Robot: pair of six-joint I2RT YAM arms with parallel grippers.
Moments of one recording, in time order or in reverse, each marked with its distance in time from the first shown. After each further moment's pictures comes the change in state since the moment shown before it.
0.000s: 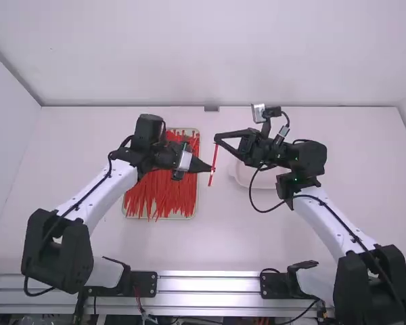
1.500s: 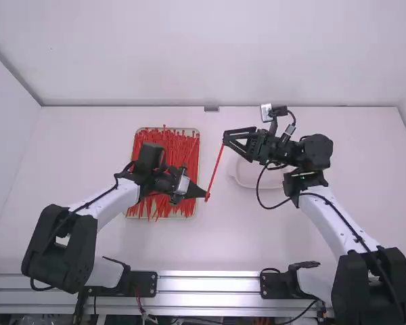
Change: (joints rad) left arm 0.000 0.000 -0.291 0.146 0.009 -0.005; right arm -0.087 -0.003 0.000 -0.145 -0.066 -0.119
